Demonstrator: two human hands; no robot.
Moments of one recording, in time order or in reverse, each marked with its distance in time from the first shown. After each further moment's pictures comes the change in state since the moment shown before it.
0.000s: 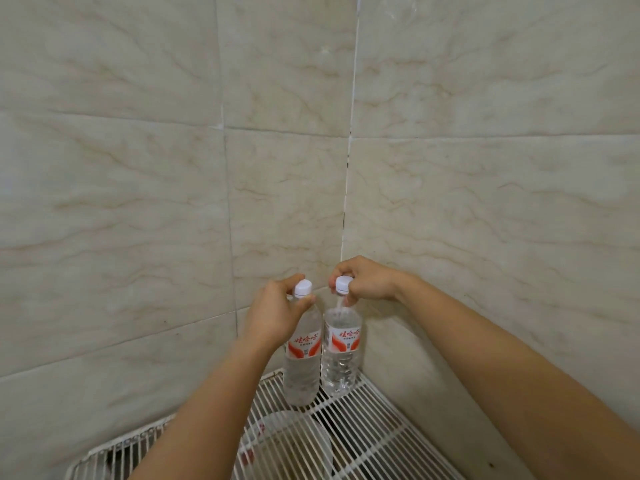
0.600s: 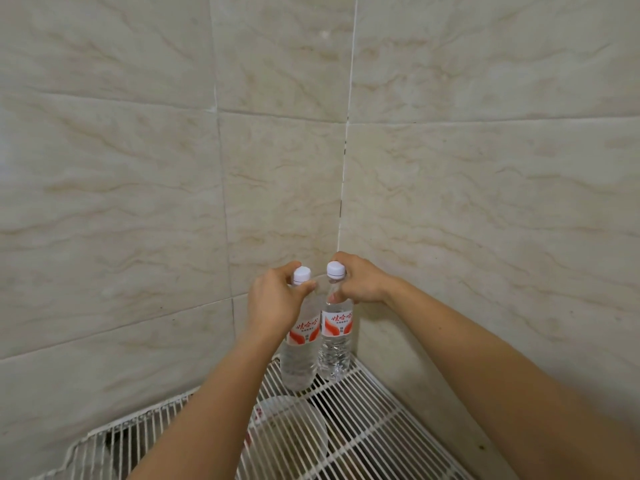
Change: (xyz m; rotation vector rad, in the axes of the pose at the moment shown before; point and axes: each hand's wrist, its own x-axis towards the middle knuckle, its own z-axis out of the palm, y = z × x) left_hand -0.010 0.015 0.008 0.027 0.184 -0.023; right_hand -0.009 0.005 0.022 0.030 0.085 0.013
